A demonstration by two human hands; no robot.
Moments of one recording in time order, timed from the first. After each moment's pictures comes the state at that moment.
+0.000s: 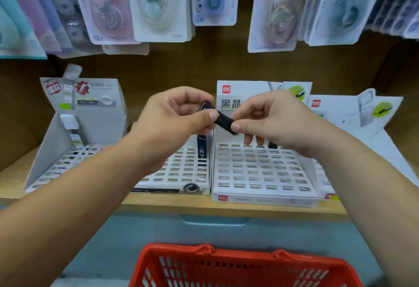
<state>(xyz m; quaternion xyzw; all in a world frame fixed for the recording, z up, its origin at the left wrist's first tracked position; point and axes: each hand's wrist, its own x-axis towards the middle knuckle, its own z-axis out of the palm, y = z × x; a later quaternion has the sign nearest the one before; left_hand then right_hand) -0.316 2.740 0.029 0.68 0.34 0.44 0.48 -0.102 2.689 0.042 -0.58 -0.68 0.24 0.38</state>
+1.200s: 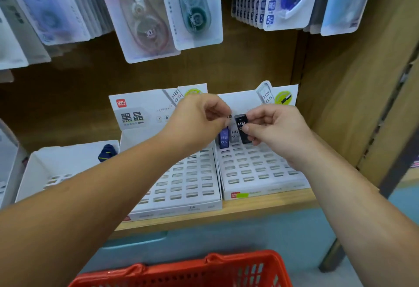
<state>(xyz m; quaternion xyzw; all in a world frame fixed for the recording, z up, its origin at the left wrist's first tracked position) -0.101 2.733 0.016 0.84 0.32 0.35 0.27 0.069 2.643 -0.017 -0.61 -0.47 0.25 0.59</state>
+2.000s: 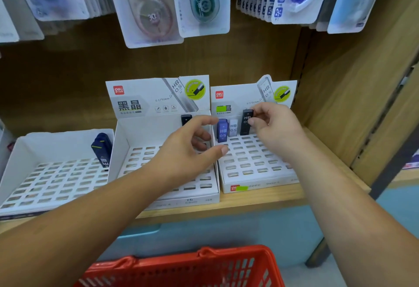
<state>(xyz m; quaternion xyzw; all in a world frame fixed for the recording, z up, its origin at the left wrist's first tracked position) -0.139 2.716 -0.038 0.82 0.34 0.30 0.35 0.082 2.661 -0.031 -0.71 -0.51 0.11 0.48</state>
